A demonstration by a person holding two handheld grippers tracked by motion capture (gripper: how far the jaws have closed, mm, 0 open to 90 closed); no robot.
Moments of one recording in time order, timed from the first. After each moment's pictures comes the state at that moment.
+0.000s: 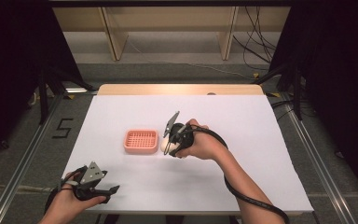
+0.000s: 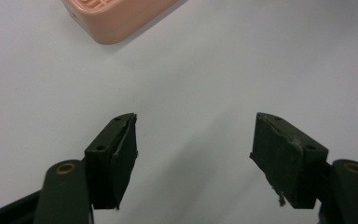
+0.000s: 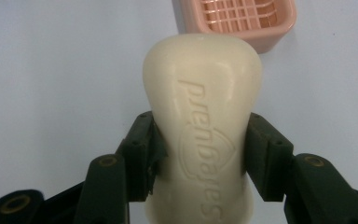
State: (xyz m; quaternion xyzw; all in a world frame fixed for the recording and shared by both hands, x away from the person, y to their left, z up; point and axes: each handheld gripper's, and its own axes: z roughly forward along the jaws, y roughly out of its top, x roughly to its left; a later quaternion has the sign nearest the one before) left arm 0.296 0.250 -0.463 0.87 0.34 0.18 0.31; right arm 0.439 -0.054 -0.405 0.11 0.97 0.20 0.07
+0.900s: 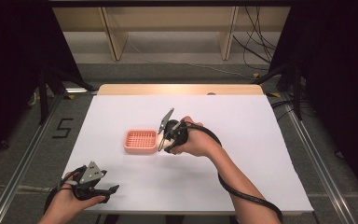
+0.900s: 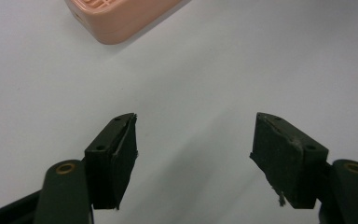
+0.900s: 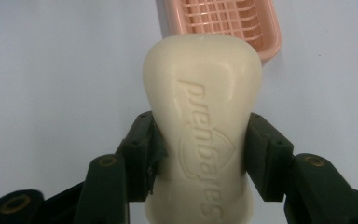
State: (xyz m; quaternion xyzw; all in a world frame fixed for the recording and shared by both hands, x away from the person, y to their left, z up) left arm 0.296 0.251 -0.463 0.86 0.36 0.18 0.32; right arm 0.448 -0.039 -0.403 0.11 0.97 0.21 0.07
